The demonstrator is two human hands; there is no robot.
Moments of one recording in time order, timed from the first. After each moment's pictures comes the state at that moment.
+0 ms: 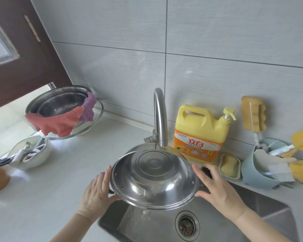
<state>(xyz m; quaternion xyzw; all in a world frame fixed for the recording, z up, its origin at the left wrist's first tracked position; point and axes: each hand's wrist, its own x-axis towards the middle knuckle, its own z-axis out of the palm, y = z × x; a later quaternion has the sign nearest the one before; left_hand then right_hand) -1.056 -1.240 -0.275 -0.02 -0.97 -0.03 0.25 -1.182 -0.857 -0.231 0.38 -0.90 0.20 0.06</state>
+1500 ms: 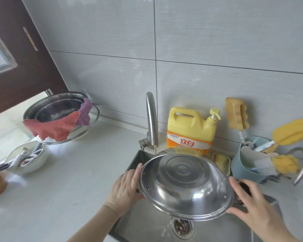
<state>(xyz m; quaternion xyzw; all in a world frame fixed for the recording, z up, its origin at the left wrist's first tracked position) -1.093 -1.159 -0.263 -0.12 -0.96 -0.05 0.24 -1.135 -0.756 -0.217 0.24 -0.94 0.21 0.05</state>
